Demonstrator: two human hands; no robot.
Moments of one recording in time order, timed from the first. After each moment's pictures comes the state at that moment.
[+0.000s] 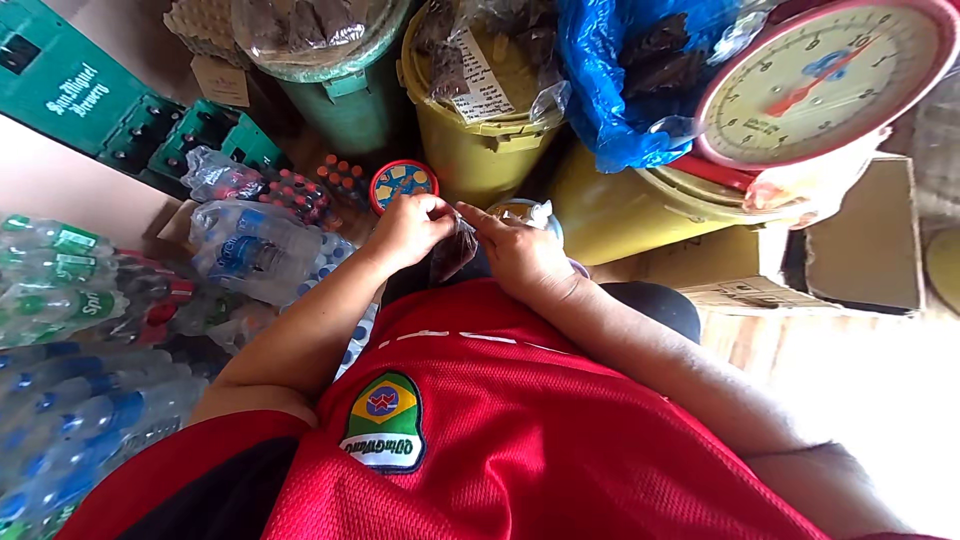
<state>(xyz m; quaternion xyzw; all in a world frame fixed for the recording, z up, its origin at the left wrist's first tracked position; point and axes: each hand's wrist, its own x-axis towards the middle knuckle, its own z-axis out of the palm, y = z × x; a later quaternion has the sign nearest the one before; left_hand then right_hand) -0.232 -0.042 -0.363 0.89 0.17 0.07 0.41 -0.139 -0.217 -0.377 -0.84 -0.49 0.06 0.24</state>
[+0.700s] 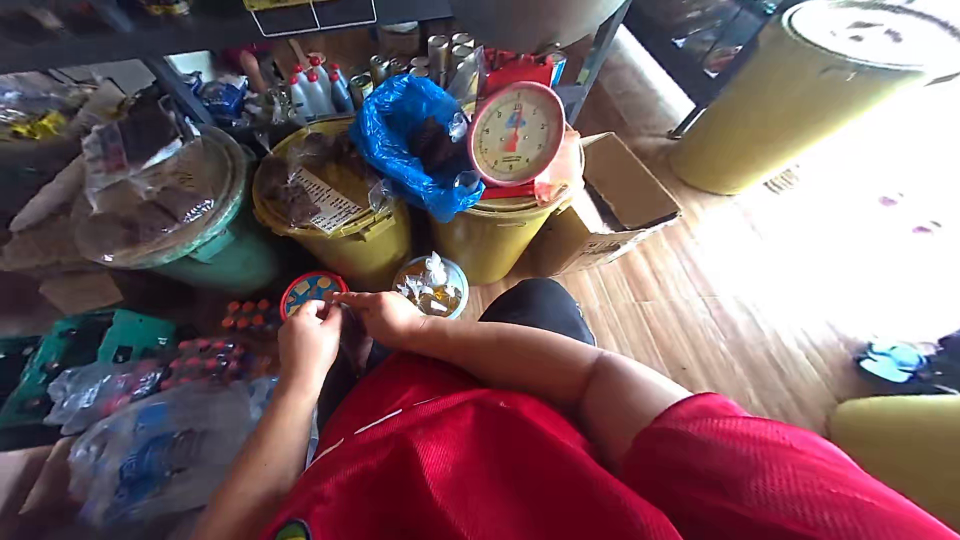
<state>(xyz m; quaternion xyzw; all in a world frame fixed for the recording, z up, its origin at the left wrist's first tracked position) -0.202 -0.076 -0.358 0.92 0.28 0.06 0.26 -0.116 -0.205 -0.376 -0.79 -0.38 0.28 0.39</state>
